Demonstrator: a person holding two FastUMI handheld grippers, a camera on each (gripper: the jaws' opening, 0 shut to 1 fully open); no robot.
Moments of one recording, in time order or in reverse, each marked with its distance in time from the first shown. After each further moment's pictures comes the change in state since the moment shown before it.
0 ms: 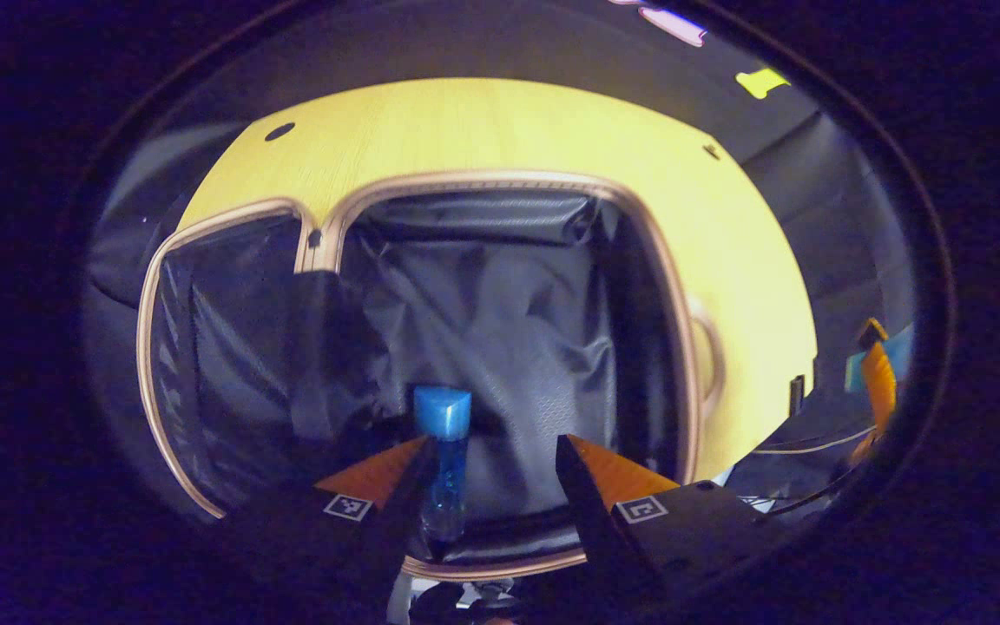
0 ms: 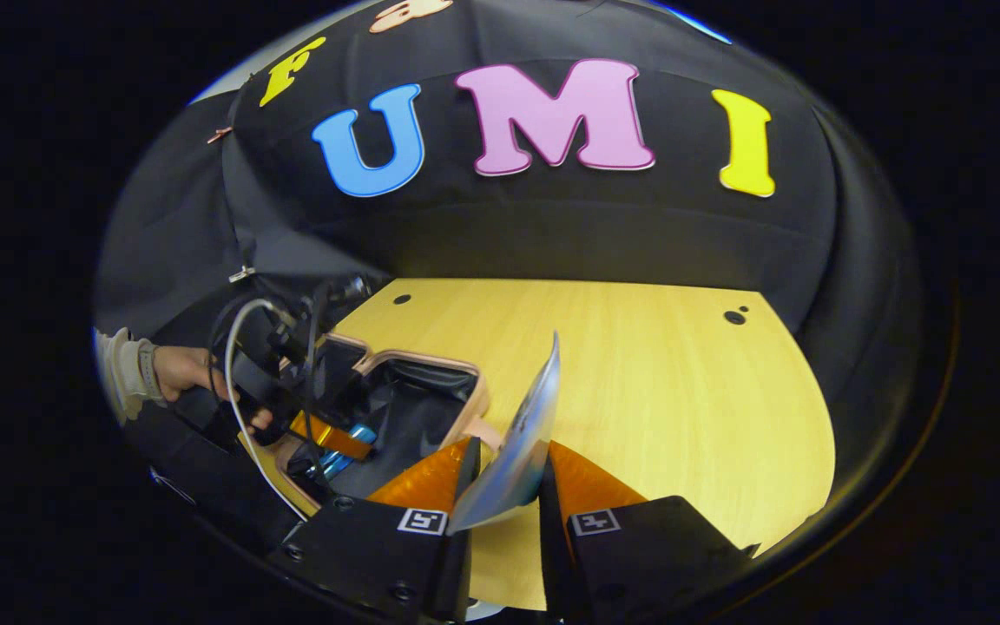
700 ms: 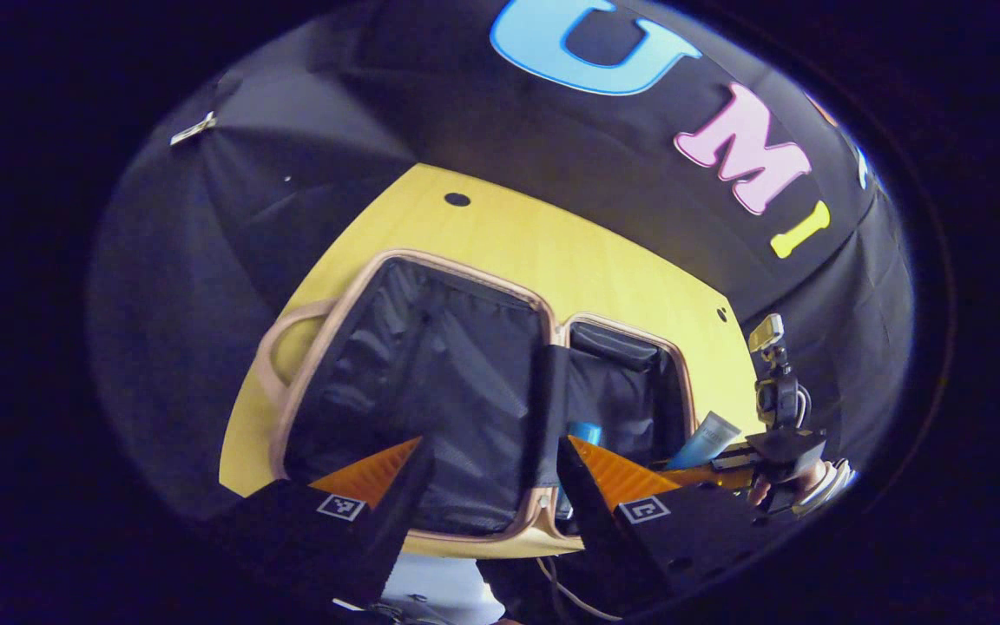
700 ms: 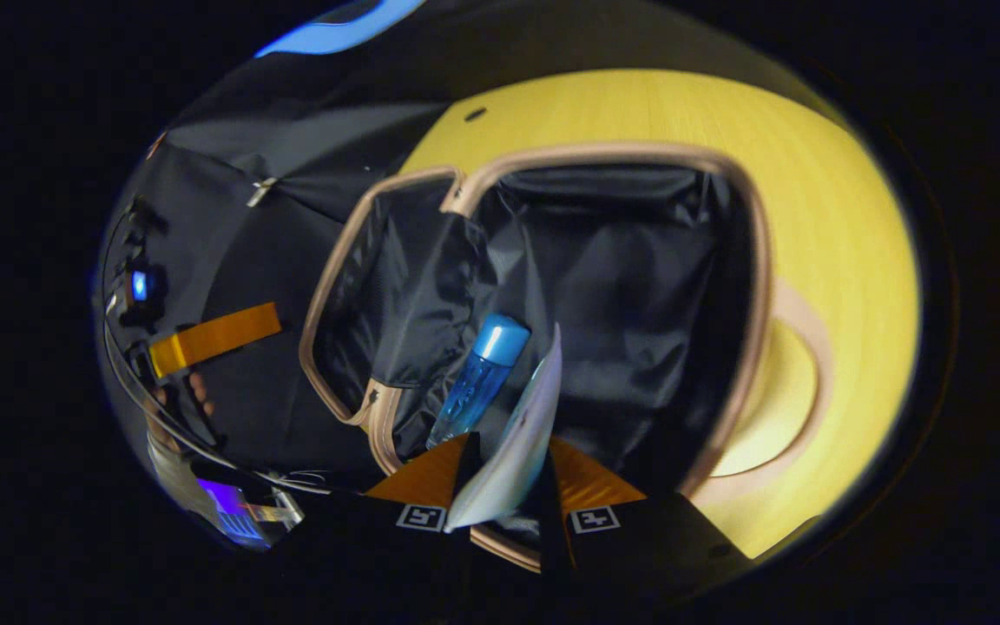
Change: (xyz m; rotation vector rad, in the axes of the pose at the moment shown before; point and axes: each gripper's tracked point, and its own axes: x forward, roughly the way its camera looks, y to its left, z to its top) left arm -0.153 0.186 -0.053 -0.350 -0.375 0.029; right arm 0.126 0.177 -0.152 0.280 0.763 0.267
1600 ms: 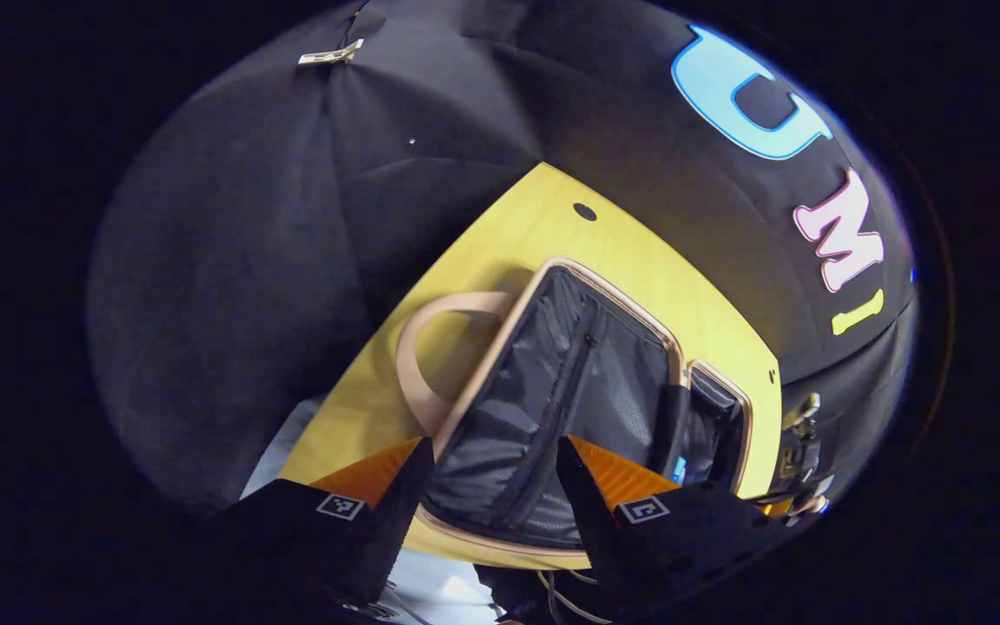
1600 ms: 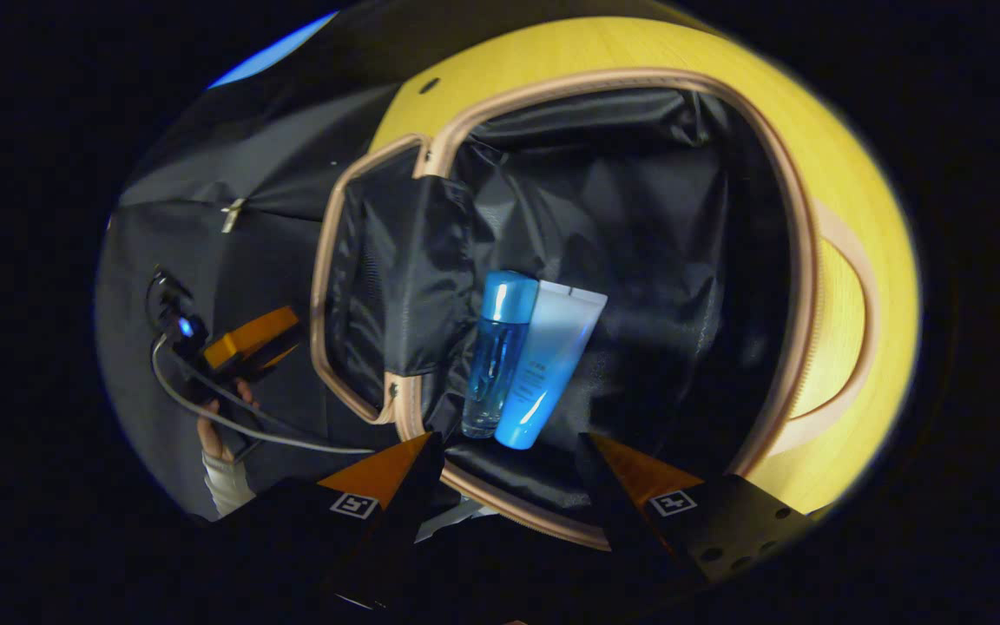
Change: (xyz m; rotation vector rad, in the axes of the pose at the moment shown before) left arm 0.023 0.132 0.026 -0.201 0.000 0.129; right arm -0.019 0.028 -0.006 0.112 0.036 0.053
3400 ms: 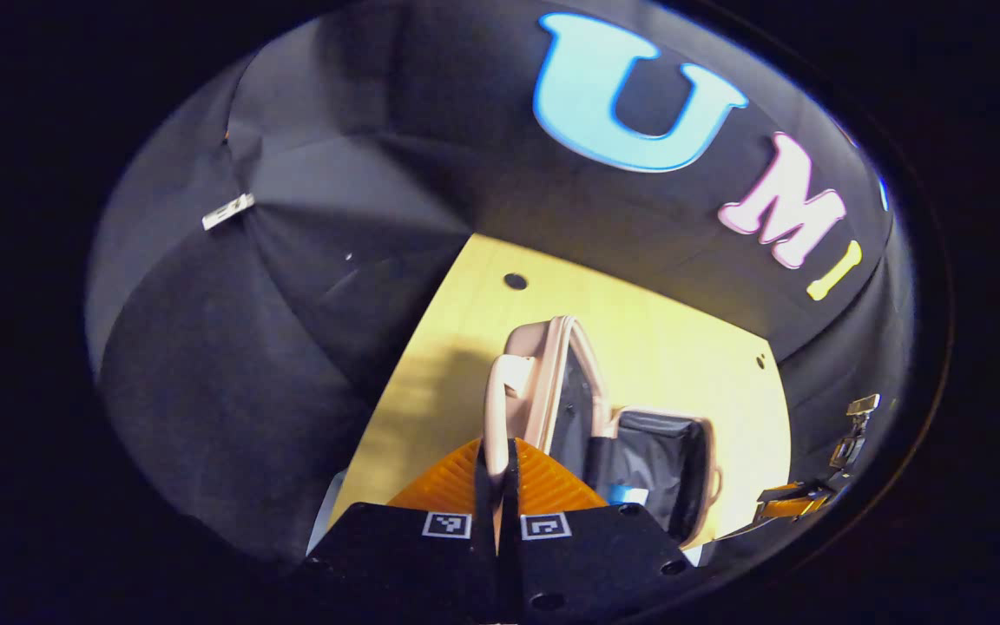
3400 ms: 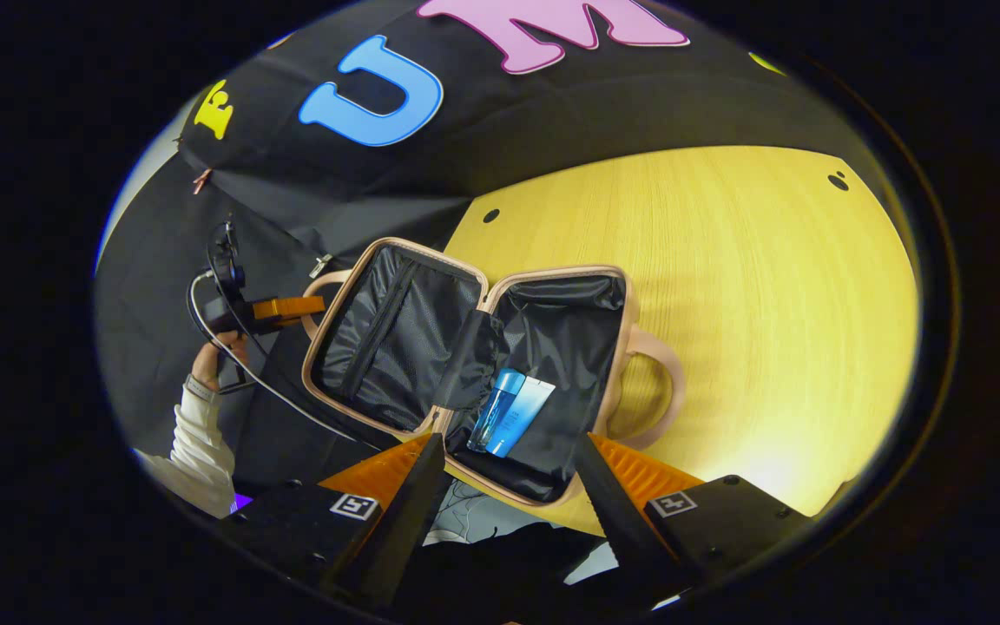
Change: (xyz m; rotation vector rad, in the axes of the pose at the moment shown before) left arm -0.103 -0.146 0.085 0.279 -0.160 -0.033; right arm -0.180 -0.026 0.020 -0.179 -0.396 0.055
